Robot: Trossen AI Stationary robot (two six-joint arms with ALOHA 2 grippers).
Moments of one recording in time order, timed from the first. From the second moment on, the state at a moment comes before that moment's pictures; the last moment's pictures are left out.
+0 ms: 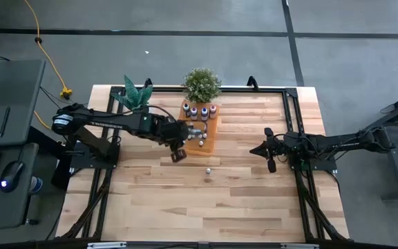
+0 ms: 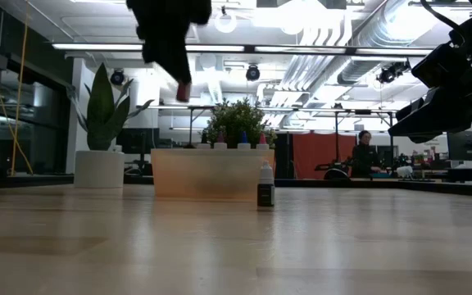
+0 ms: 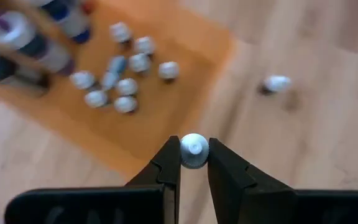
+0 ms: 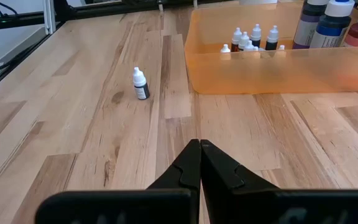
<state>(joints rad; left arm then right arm) -0.05 1.50 1.32 -0.86 -0.17 -0.36 0.00 0.40 0.01 0.03 0.00 0.13</state>
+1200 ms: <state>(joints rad) 0.05 1.73 1.13 -0.37 -0.36 -0.66 0.00 0.41 0.01 0.03 0.00 0.13</state>
